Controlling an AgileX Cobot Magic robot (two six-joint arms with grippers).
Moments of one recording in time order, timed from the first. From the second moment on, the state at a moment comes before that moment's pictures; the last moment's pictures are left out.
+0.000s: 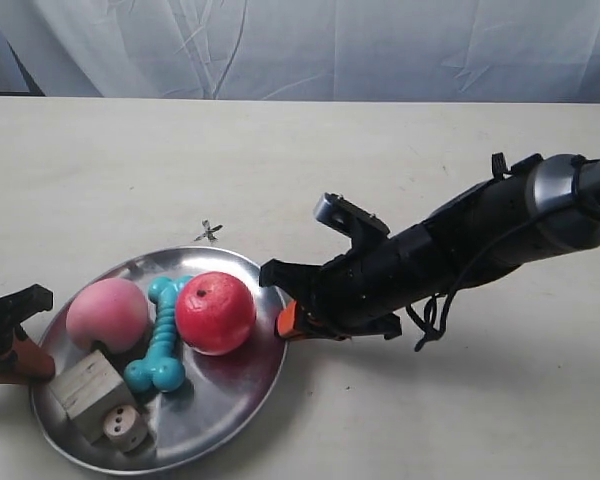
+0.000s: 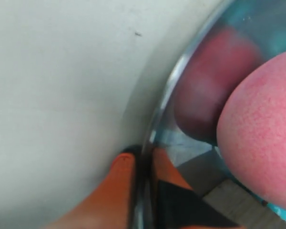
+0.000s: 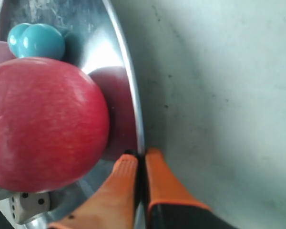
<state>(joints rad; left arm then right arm) 0.22 1.68 -0.53 -0.87 0.69 0.61 0.46 1.92 -0.85 1.52 0.55 -0.82</state>
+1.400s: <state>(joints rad) 0.08 1.89 -1.00 -0.92 0.64 0.56 0.31 2.10 -1.27 1.16 0.62 -0.48</state>
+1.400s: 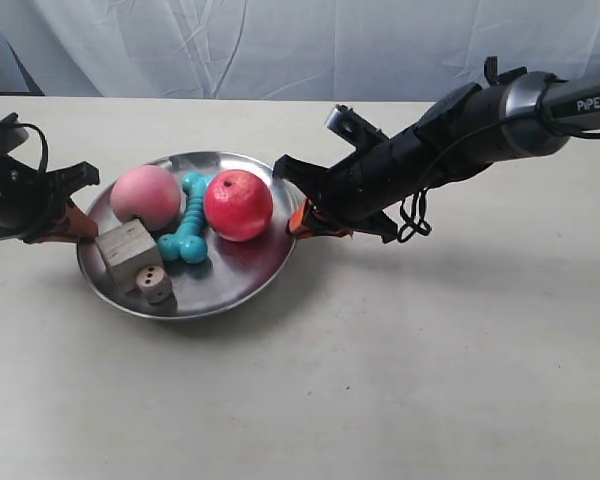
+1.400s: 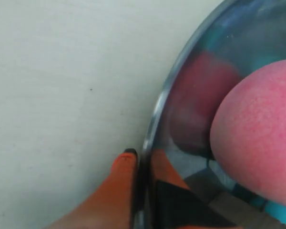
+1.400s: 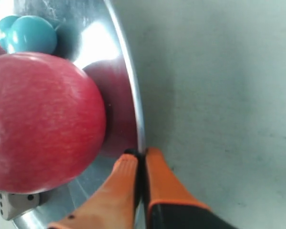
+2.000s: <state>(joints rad) 0.03 1.96 -1.00 -0.92 0.56 0.63 0.31 2.17 -1.28 1.09 0.63 -0.43</state>
